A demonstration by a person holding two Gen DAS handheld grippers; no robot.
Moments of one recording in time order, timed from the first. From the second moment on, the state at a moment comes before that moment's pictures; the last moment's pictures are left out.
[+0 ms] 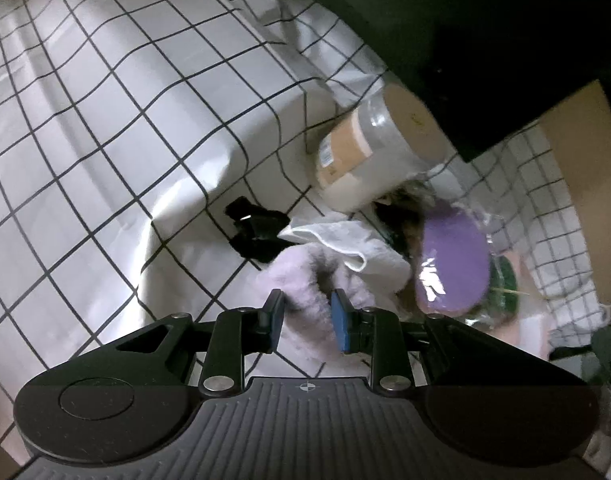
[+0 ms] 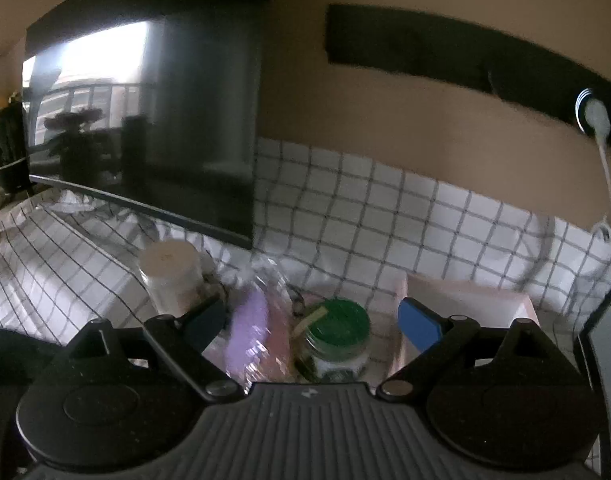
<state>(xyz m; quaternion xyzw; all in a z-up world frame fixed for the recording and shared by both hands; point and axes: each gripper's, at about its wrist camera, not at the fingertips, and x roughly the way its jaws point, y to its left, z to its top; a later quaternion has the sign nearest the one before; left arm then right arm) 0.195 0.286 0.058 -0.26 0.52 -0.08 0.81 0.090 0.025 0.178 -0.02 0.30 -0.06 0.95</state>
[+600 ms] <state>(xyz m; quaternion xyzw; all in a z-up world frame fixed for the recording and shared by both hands) 0.197 0.251 0.052 -0.16 0.50 -0.05 0.85 0.088 -0.004 0.126 -0.04 0.31 0.04 0.95</state>
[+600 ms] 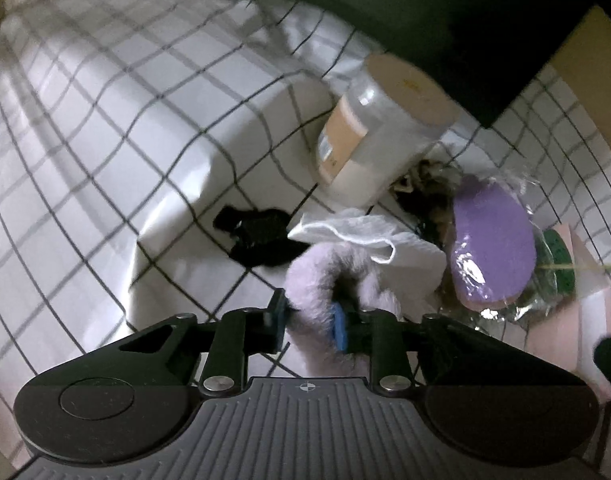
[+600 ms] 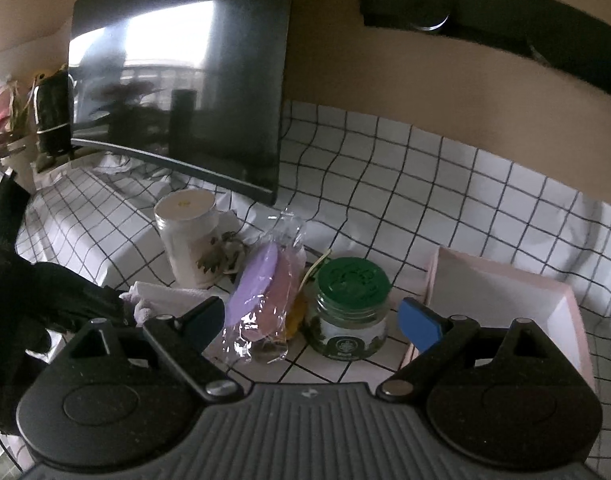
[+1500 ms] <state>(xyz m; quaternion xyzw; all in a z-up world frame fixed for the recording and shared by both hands) 0.151 0.358 0.079 -0.27 0.44 -0.19 0.84 0.119 0.131 0.091 -0.14 0.37 0.18 0.90</state>
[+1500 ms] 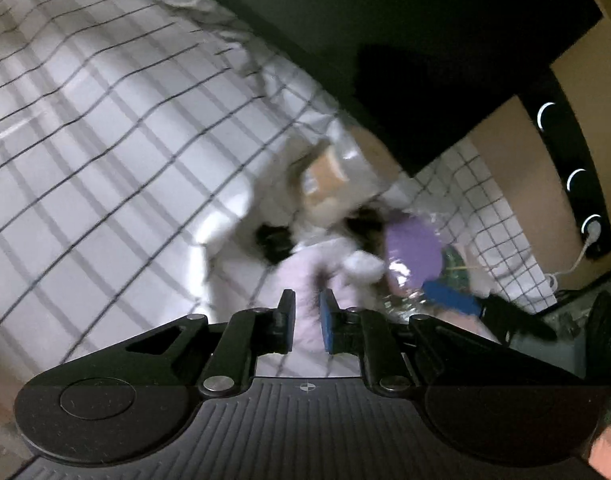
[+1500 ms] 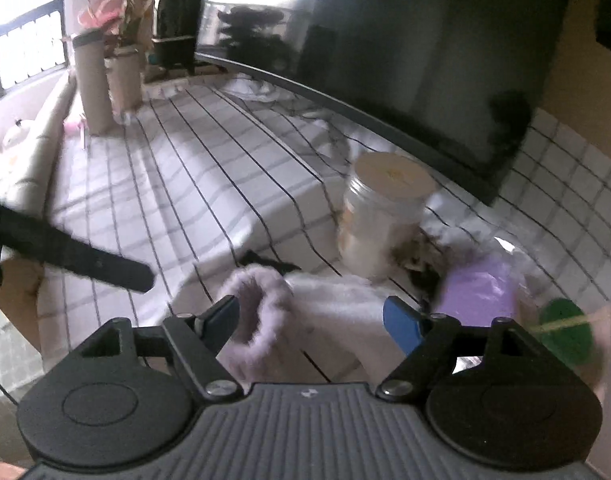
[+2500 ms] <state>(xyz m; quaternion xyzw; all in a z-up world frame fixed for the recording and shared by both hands) 0.173 0.277 0.027 -0.18 0.48 -0.09 0.85 0.064 0.015 0.080 -0.11 0.35 0.16 0.92</state>
